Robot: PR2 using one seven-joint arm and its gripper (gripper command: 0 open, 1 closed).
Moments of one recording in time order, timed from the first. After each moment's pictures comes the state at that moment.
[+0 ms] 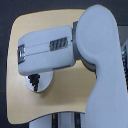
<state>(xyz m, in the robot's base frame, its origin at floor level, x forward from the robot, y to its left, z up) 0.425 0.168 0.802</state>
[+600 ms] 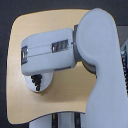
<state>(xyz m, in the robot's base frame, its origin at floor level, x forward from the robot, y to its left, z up) 0.428 0.161 0.772</state>
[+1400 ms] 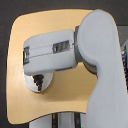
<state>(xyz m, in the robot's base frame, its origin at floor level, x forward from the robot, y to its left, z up) 0.429 0.155 0.761</state>
